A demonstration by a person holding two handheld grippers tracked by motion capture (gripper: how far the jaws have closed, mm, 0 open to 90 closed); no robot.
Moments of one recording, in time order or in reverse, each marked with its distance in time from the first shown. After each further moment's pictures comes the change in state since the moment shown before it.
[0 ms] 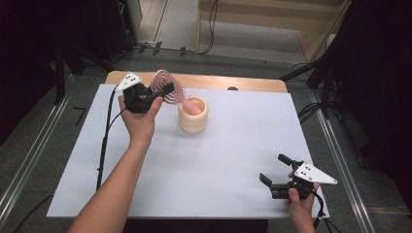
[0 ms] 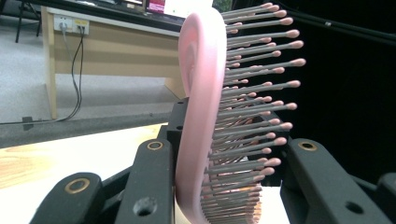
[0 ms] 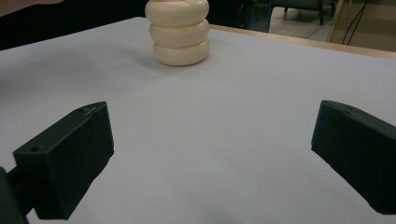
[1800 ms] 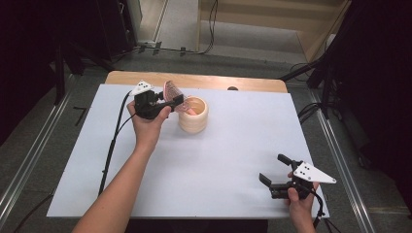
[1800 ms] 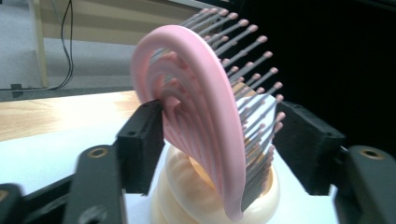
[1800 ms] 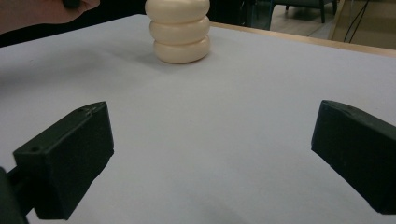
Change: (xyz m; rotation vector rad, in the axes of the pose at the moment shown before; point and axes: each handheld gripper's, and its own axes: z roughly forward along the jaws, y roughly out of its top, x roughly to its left) left arm 0.003 -0.030 0.021 0.108 -0.017 -0.033; right arm -0.001 -0.001 0.002 0.009 0.003 -0.006
